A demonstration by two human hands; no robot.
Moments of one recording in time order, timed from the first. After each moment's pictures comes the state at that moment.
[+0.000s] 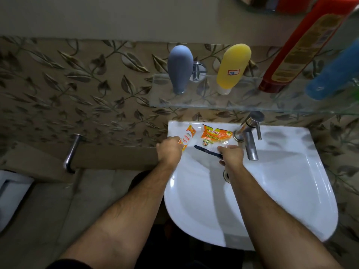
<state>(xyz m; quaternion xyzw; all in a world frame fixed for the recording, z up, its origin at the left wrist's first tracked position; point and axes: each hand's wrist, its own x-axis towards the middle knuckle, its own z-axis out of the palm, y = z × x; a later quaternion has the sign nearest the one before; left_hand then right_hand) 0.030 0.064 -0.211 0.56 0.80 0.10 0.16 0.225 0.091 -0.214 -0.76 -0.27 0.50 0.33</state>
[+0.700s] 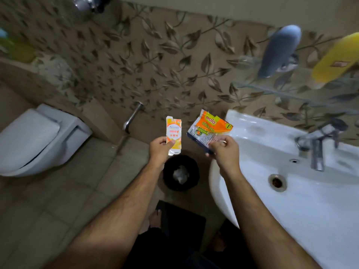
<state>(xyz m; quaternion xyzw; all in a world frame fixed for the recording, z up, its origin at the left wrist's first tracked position) -0.093 -0.099 -0.203 0.12 0.73 0.56 0.37 0.079 -0.020 -0.168 -0.55 -0.47 0.60 0.33</state>
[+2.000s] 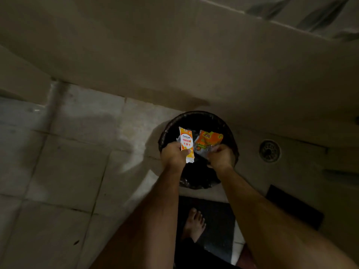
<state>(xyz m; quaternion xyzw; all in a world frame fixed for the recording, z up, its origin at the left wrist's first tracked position) -0.209 -0.056 -0.790 0.24 0.82 0.20 0.47 -0.071 -0.008 -0.793 -0.79 -0.40 0.45 0.03</state>
